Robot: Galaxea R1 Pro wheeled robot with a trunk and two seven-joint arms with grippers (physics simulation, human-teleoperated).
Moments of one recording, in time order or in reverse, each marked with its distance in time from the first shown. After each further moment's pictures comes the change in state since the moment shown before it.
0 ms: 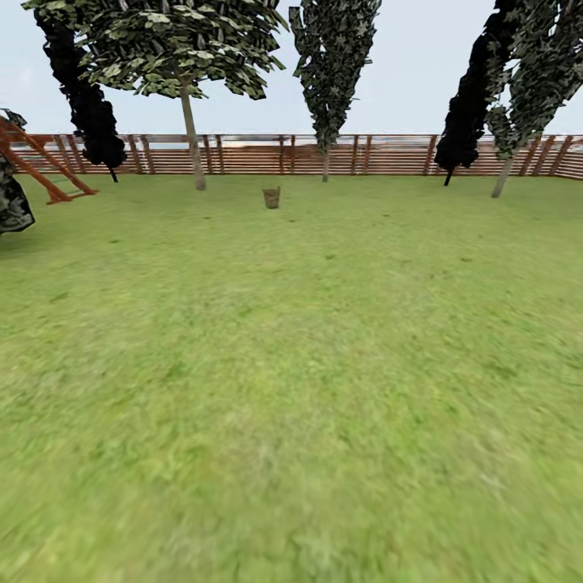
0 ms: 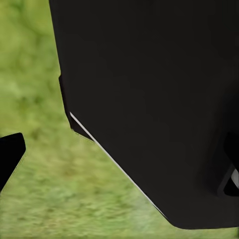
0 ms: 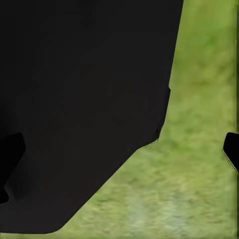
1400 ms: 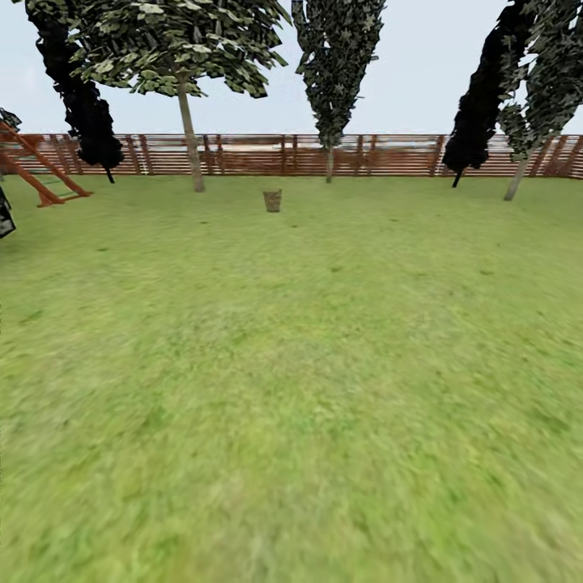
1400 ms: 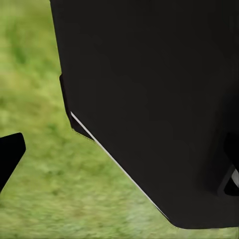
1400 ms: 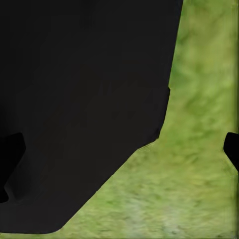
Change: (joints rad) left arm 0.000 0.001 0.000 0.000 0.000 0.000 0.000; right arm 0.000 0.000 0.000 0.000 -0.001 0.000 -0.001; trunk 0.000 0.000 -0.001
